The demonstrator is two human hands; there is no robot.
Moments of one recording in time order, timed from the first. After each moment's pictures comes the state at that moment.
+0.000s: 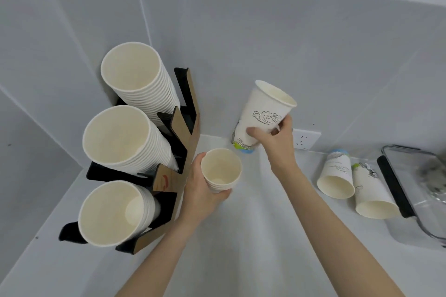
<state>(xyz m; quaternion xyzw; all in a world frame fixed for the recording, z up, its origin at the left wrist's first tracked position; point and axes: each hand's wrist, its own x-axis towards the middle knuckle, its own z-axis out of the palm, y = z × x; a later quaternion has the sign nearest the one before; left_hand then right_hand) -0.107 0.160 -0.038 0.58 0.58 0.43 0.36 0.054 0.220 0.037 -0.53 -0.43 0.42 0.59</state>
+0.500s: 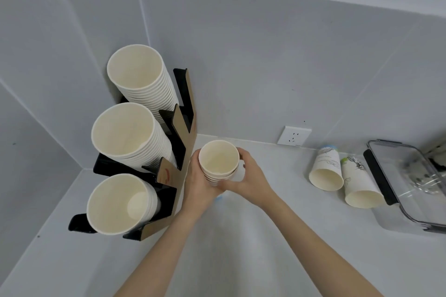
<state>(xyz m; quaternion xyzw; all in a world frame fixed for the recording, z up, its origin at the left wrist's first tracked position) -0.109 0.160 -0.044 0.59 0.56 0.46 0.37 0.031 0.157 -0.010 -0.58 -0.63 0.38 0.36</state>
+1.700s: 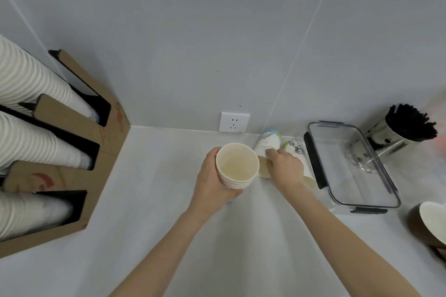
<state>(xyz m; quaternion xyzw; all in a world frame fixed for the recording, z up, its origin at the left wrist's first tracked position) 0.087 0.135 -0.038 0.63 0.51 0.38 0.45 0.284 0.158 -0.052 -0.79 -0.62 0.00 0.05</state>
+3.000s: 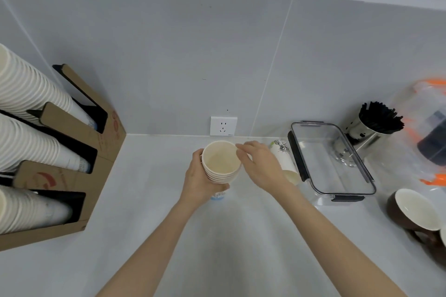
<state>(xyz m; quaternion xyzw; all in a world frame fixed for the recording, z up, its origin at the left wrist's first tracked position) 0.086 0.134 -0.031 0.61 0.55 0.34 0.45 0.241 0.115 0.022 -0.70 -0.64 0.21 0.25</state>
